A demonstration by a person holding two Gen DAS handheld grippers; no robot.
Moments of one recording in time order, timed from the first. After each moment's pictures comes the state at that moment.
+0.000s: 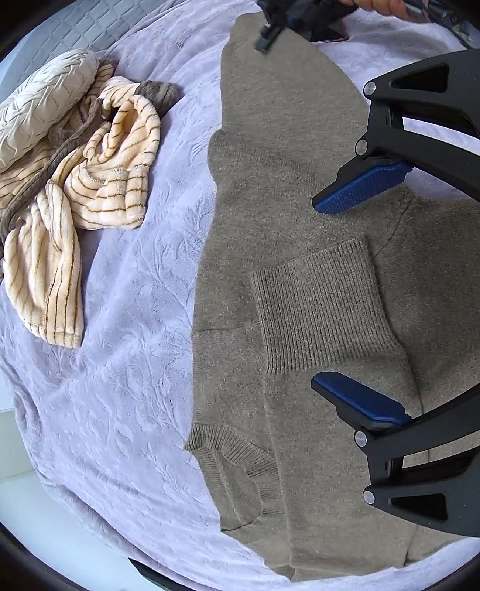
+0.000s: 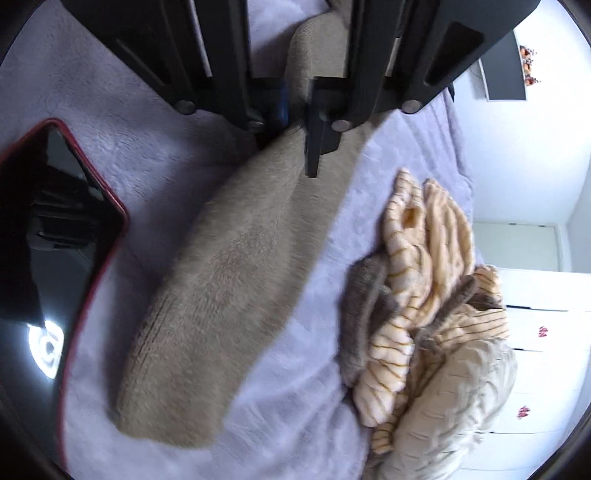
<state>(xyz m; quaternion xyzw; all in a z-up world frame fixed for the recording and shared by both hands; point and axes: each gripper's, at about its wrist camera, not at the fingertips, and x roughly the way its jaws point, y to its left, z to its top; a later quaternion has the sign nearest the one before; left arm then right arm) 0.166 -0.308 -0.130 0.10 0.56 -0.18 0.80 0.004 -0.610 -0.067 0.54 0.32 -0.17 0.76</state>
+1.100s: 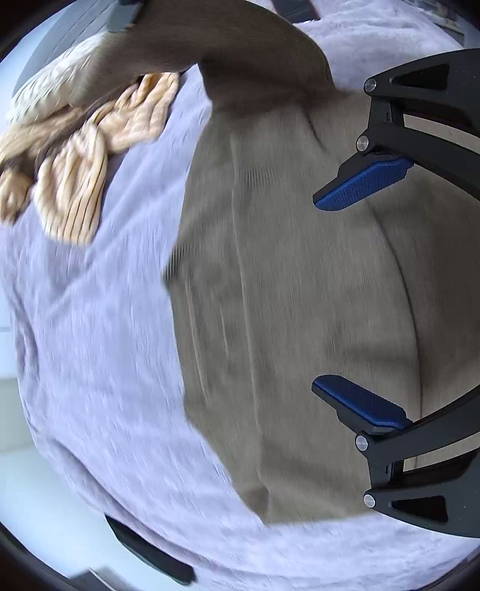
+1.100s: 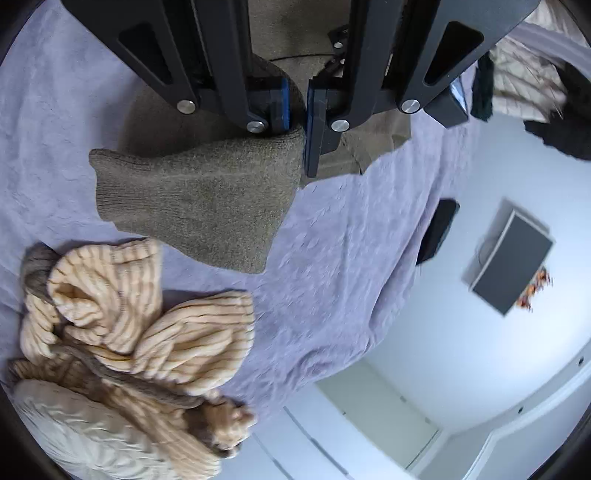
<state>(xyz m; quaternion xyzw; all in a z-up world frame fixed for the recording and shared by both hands) 0.180 -0.137 -0.109 0.08 0.54 -0.14 0.82 0.130 -0.322 0.049 0.22 0.41 0.06 0.88</state>
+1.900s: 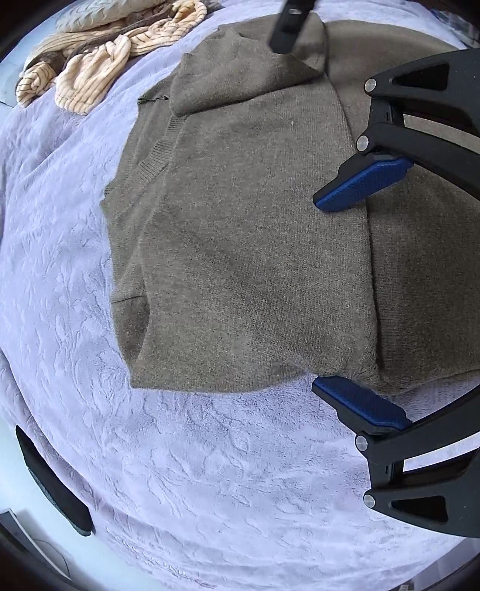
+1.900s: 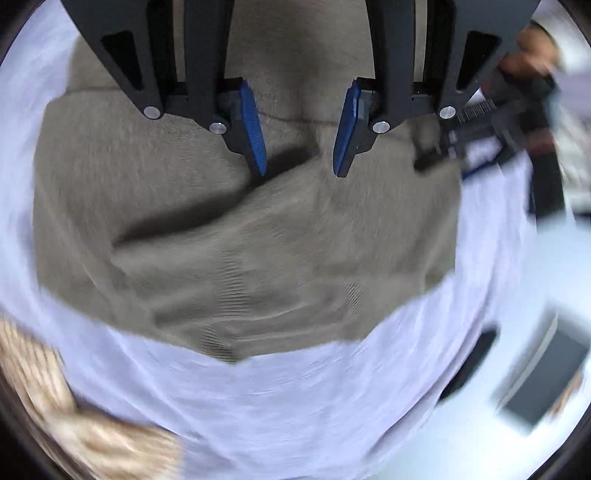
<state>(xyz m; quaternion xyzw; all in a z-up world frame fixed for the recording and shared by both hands) 0.173 0.024 -0.153 0.02 0.60 -0.06 0.80 0.134 -0.213 -0.084 0.18 0.57 0.05 0.80</state>
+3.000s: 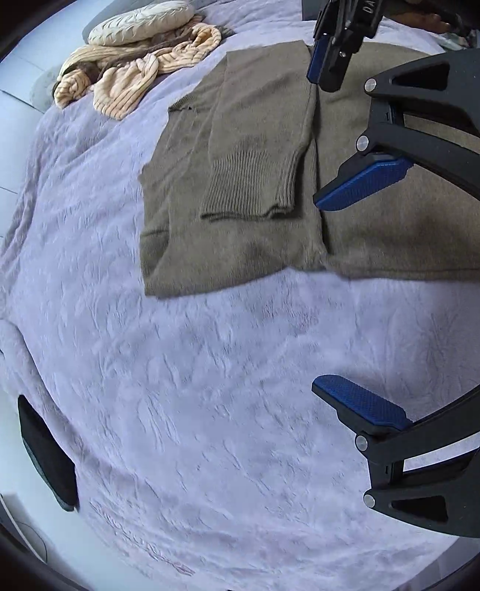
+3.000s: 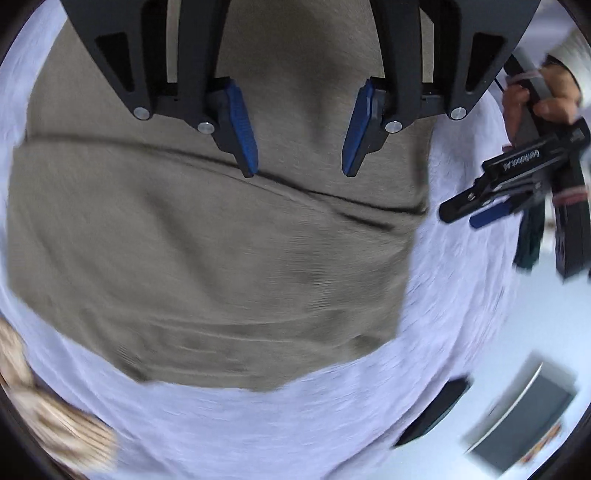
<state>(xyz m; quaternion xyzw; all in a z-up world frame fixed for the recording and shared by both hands) 0.131 0.131 -0.109 -0.02 0.57 -0.09 0.81 0.094 -0.140 -0.077 0.09 0.61 0.08 0.79</state>
